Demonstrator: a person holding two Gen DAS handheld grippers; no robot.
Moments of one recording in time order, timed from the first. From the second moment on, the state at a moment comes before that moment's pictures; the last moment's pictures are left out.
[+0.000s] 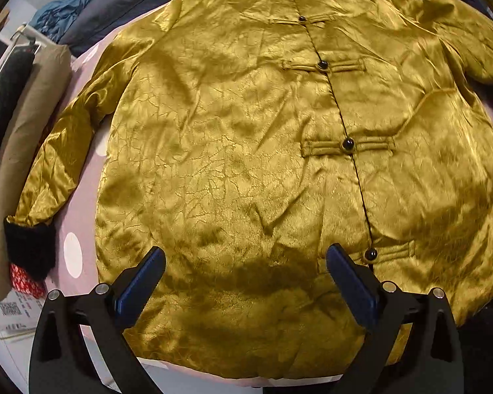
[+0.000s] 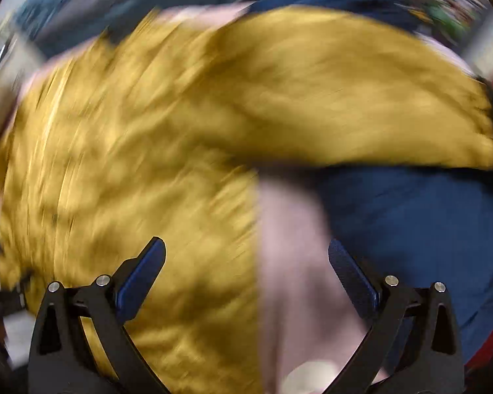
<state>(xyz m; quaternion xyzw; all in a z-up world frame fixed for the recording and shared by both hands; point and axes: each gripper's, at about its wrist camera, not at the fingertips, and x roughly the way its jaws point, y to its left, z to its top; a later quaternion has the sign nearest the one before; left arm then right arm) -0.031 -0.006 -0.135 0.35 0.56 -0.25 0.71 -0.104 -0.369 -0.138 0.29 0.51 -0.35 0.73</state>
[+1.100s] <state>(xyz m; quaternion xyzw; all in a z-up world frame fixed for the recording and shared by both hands) -0.056 -0.012 -0.130 0.39 0.56 -0.22 0.70 -0.296 -0.571 -0.154 0.58 0.21 -0.50 0.61</state>
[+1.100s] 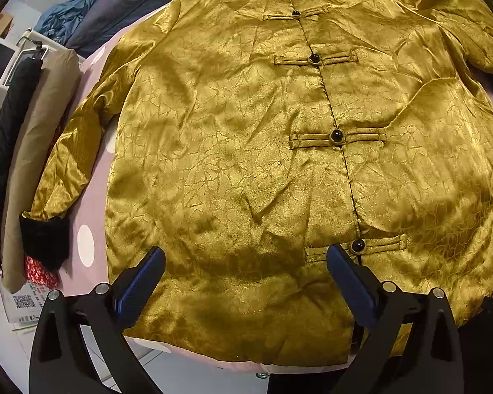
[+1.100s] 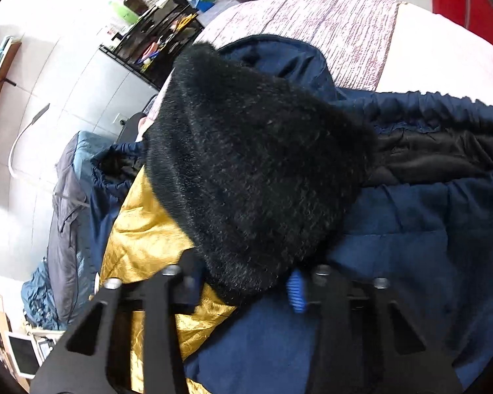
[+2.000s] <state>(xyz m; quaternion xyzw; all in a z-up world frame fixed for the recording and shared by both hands) -0.029 0.014 -0.120 0.31 0.56 -0.20 0.74 0.029 -0.376 0.000 0.26 0.35 -0.21 0.87</state>
